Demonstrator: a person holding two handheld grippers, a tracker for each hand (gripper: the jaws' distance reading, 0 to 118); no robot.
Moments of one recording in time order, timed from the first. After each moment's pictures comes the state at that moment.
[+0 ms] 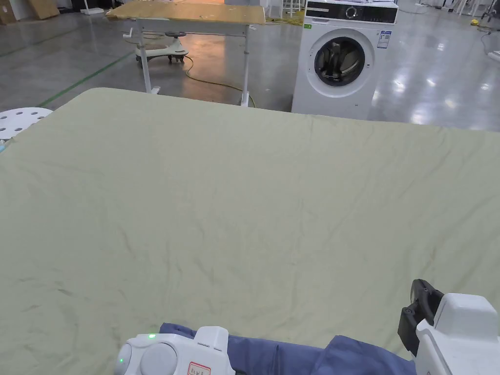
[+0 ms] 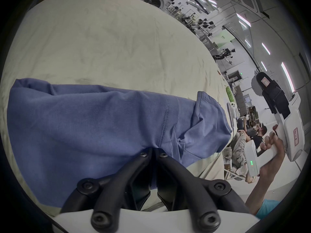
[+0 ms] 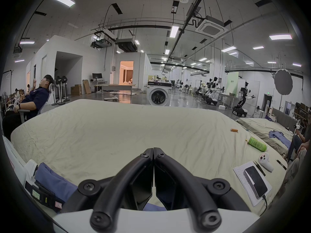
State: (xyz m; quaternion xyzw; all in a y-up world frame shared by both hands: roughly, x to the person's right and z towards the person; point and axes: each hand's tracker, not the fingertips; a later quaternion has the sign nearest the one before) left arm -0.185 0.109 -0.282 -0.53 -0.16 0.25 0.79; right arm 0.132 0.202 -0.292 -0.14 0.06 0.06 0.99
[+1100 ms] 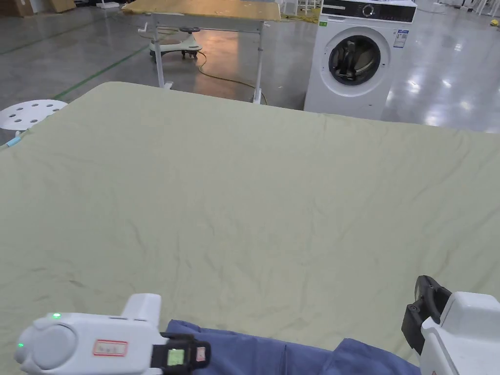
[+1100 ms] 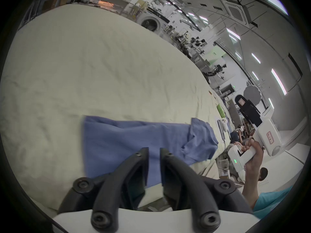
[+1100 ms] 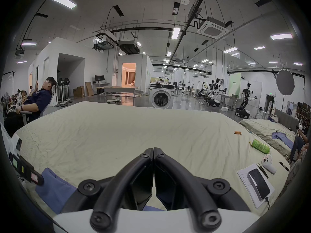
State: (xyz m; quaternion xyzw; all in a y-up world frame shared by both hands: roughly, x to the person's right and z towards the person) left arm -0.298 0.157 -0.247 -0.44 -0.15 0.27 0.84; right arm 0.121 0.208 -0.296 -0.13 0.08 0.06 0.99
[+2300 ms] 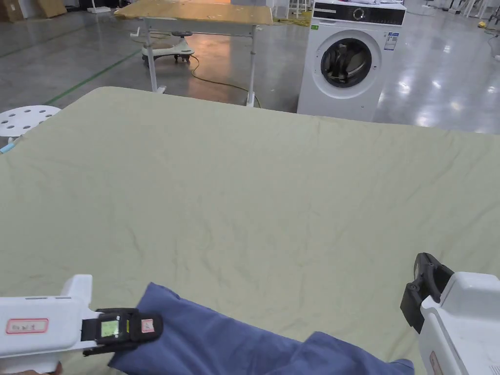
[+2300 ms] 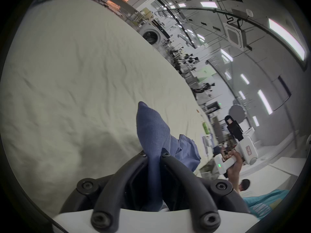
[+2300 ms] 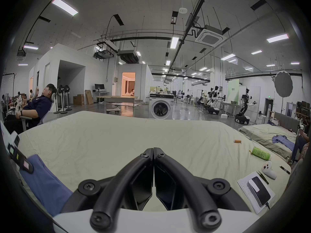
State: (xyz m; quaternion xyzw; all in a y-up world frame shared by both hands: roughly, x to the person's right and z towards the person) left arm -0.379 0.169 -0.242 -0.39 -0.17 0.35 0.84; right arm 0.117 0.224 -0.301 -0.08 0.08 0.05 0.99
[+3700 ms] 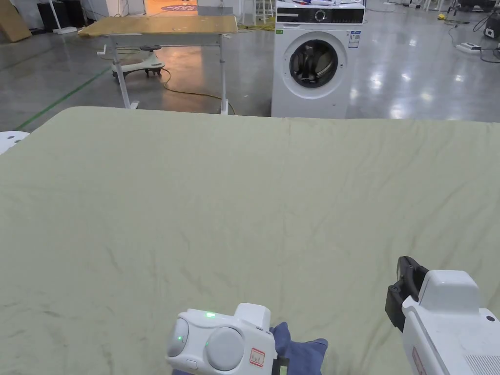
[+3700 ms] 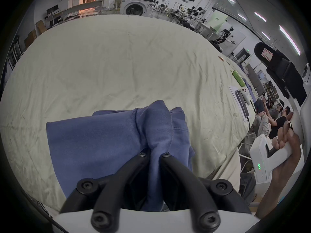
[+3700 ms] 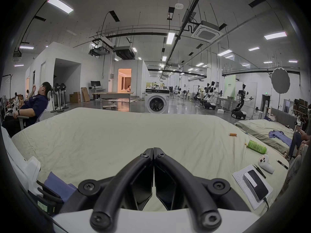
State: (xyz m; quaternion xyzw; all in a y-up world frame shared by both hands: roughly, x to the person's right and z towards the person) left arm -0.105 0.164 -0.302 -0.53 -0.14 0.10 0.83; right arm 0.140 0.209 -0.293 -0.11 0.06 0.05 0.99
